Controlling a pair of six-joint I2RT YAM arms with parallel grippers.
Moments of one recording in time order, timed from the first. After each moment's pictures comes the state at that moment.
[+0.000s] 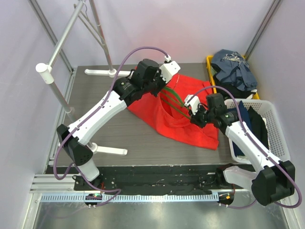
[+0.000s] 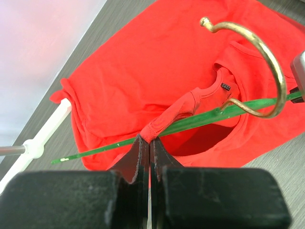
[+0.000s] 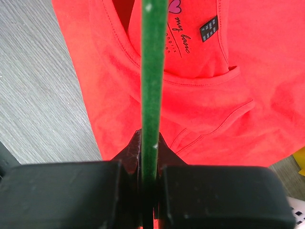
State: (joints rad) left arm -0.80 1.69 1.85 -0.68 -0.06 0.31; right arm 0.31 1.12 0.87 -0.56 -0.36 -0.55
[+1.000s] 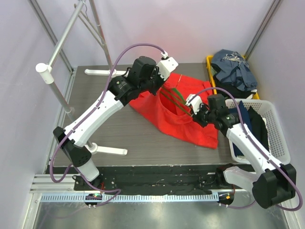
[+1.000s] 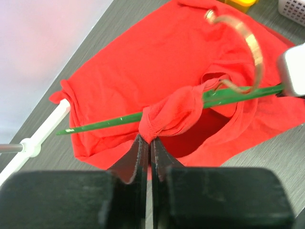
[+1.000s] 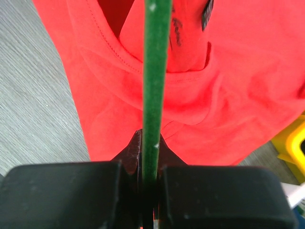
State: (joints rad) left arm -0.80 1.67 1.91 -0.72 -0.05 0.26; right arm 0.31 1.10 0.84 -0.52 -0.28 -0.55
